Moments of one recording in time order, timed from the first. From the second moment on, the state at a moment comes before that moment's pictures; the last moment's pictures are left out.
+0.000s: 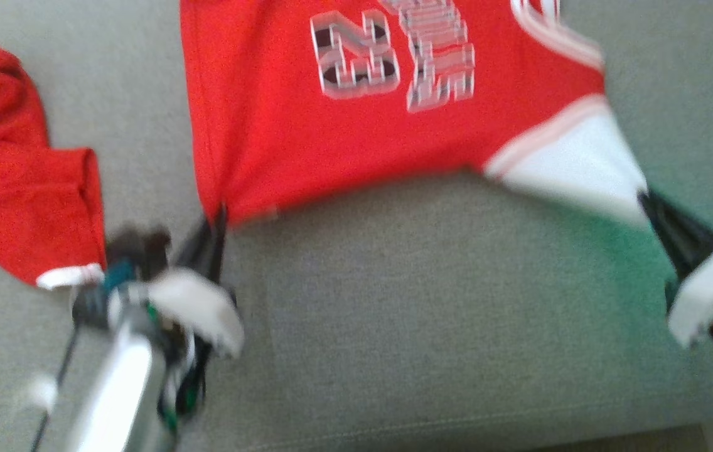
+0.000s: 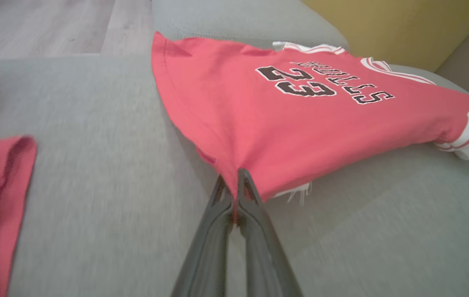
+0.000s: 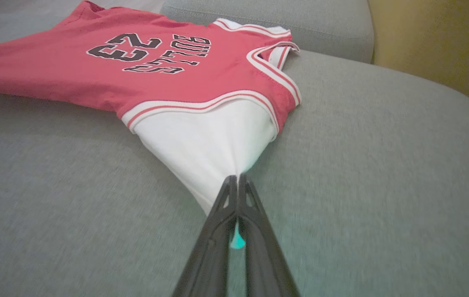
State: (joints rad) left arm -0.26 0.18 -0.34 0.24 -0.36 0.04 -0.04; right arm -0.21 -0.62 0.29 0.09 0.51 0.13 0.21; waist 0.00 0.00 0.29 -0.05
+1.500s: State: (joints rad) left arm -0.43 0.23 -0.36 0.05 -0.56 0.11 0.57; right arm -0.61 -0.62 0.29 0.10 0.58 0.13 0.63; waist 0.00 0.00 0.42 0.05
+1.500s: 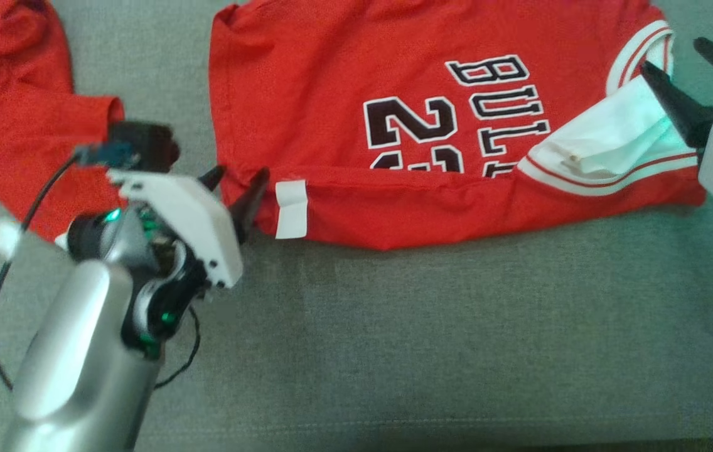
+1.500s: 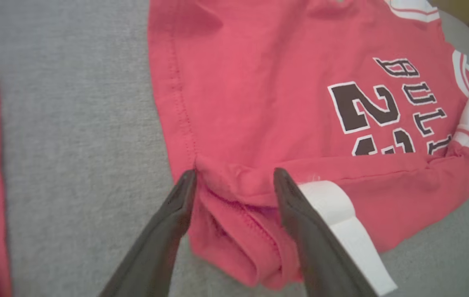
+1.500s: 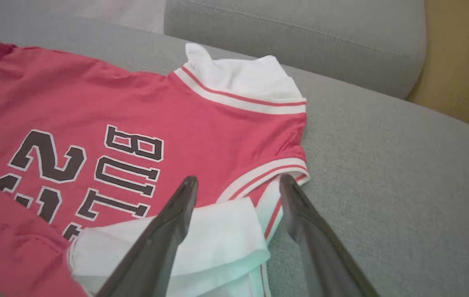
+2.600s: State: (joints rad) left arm -0.23 0.24 -0.31 -0.05 -0.60 0.13 0.45; right arm -0.32 -0.60 0.17 0.04 0.51 0.13 0.74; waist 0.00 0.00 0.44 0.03
